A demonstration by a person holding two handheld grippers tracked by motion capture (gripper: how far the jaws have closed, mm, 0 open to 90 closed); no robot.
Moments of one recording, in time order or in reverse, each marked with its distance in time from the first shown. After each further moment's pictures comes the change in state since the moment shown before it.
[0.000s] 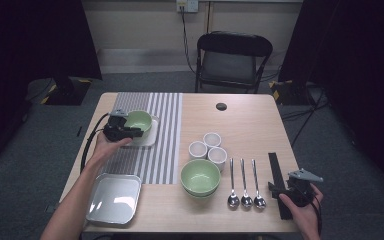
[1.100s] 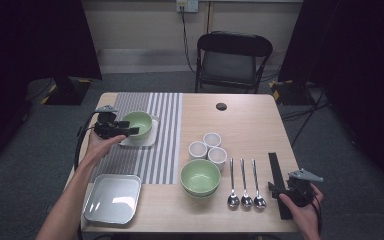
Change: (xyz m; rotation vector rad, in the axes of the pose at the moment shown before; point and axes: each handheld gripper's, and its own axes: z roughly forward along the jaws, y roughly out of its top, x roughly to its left) left arm 0.008 0.001 -0.034 -0.098 0.028 -0.100; right arm 0.000 0.000 0.000 0.000 0.000 0.000
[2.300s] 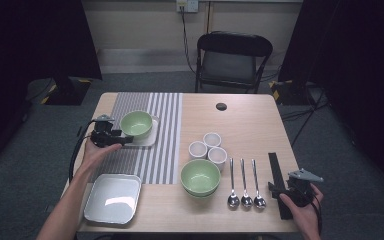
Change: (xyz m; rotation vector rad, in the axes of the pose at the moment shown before) left arm 0.017 -0.036 0.010 0.095 0.095 -0.023; right arm 0.000 0.000 0.000 -0.001 0.000 0.000
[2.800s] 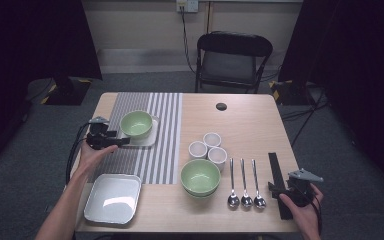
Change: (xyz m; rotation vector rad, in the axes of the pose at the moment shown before) left arm 0.004 -0.011 -0.015 -0.048 -0.019 -0.054; right arm 0.000 0.000 0.000 0.001 0.000 0.000
